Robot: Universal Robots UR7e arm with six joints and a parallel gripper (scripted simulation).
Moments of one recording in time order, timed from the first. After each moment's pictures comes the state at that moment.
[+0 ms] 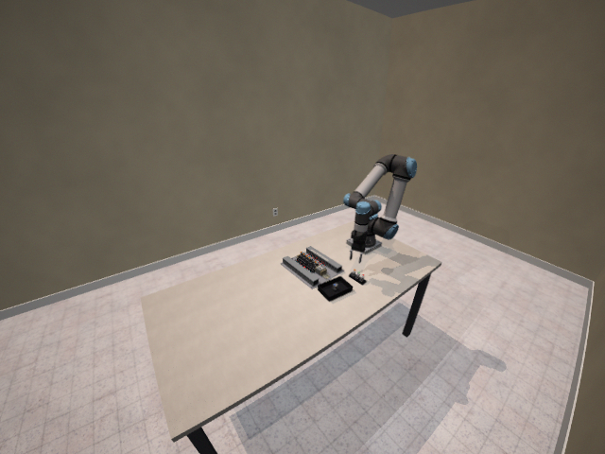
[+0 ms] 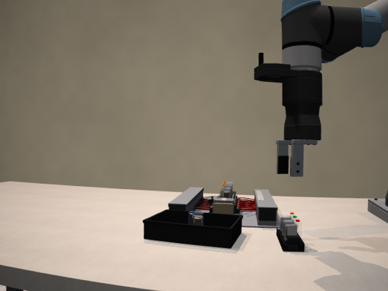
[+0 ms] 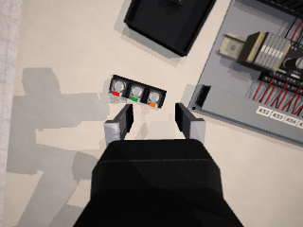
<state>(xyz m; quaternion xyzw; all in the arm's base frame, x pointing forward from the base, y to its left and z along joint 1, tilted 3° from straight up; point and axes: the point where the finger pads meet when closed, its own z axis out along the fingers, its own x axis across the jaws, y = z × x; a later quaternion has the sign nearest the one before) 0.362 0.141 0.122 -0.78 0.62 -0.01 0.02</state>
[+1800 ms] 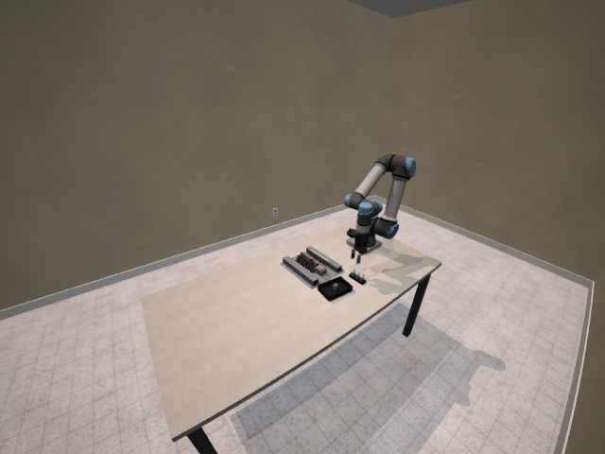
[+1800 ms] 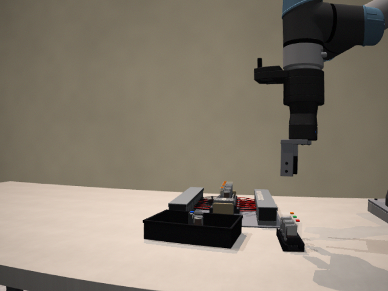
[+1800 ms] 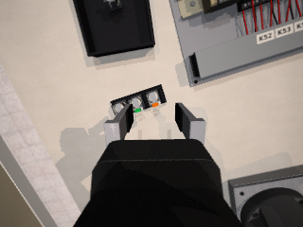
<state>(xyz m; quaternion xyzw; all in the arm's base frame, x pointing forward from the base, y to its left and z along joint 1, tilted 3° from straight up) 0.362 0.141 0.122 -0.55 0.83 0.00 0.03</state>
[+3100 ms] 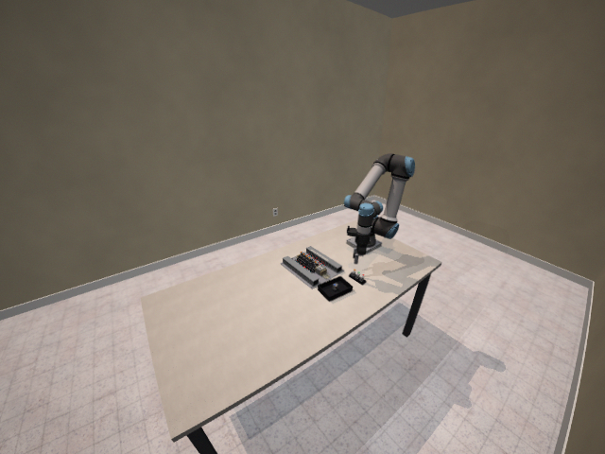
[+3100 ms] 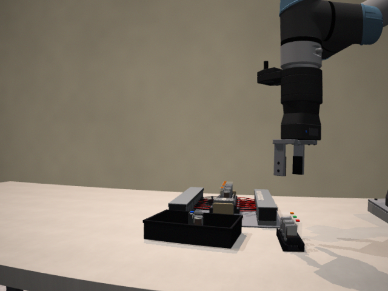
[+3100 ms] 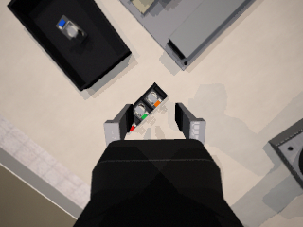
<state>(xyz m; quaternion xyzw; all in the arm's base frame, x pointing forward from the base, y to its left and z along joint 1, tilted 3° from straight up) 0.362 0.141 0.122 -0.34 0.94 0.01 0.02</state>
